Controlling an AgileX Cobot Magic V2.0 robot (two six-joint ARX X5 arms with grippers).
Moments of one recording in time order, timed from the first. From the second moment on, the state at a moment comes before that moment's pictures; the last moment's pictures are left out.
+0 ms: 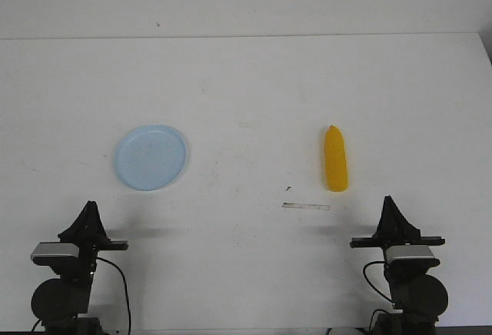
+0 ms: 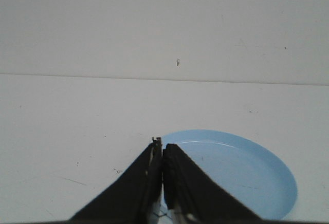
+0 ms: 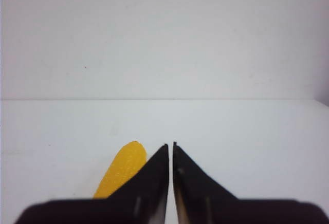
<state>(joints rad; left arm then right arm) -0.01 0.00 0.03 0.19 -0.01 -0.04 0.00 0.00 0.01 0.10 -0.03 0.03</state>
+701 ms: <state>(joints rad) -0.01 0.00 0.03 0.24 -0.01 -0.04 0.00 0.00 0.01 0.10 -0.03 0.03</state>
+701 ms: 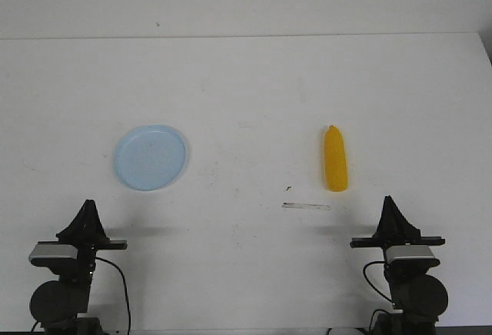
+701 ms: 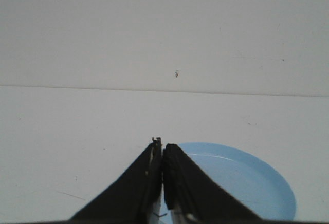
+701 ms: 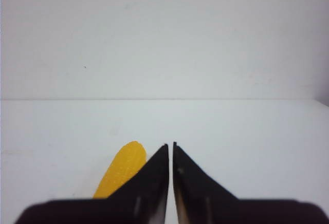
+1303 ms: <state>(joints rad) -0.01 0.10 0.21 0.16 -0.11 -0.04 0.00 0.00 0.01 0.10 -0.03 0.03</state>
